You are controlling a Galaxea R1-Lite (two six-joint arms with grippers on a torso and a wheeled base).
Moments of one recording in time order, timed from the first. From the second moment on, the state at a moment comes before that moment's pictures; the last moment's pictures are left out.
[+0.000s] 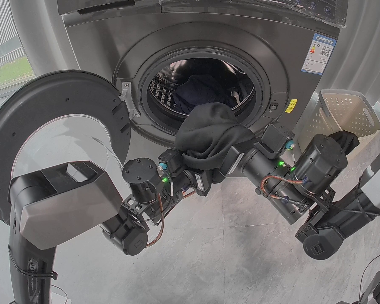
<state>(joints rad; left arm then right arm) -0.62 2.33 -1.00 -1.55 -0.04 -0.12 0.75 1.96 -0.77 -1.52 -0.13 0.12</state>
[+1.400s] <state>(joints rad) -0.59 1.87 -0.40 -1.55 -0.07 -0.16 0.69 1.90 -0.31 -1.54 0.00 0.09</state>
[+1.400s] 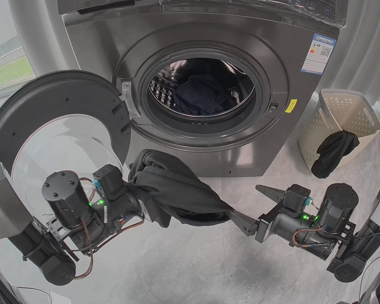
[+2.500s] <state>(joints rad) -0.65 1.75 -0.33 -1.55 -0.08 -0.19 0.55 1.83 -0.33 -1.54 -0.04 0.10</state>
